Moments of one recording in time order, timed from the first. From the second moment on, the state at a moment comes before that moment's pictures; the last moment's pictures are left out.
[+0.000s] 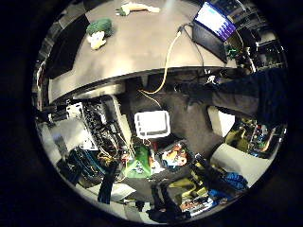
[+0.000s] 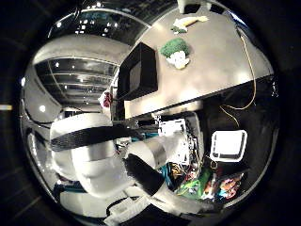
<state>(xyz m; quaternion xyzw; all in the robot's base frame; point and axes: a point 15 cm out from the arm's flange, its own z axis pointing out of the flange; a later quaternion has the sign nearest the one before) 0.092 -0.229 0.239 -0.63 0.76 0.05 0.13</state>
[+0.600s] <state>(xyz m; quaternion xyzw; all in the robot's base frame) 0.302 -0.205 0.255 -0.74 0.66 -0.06 0.10</state>
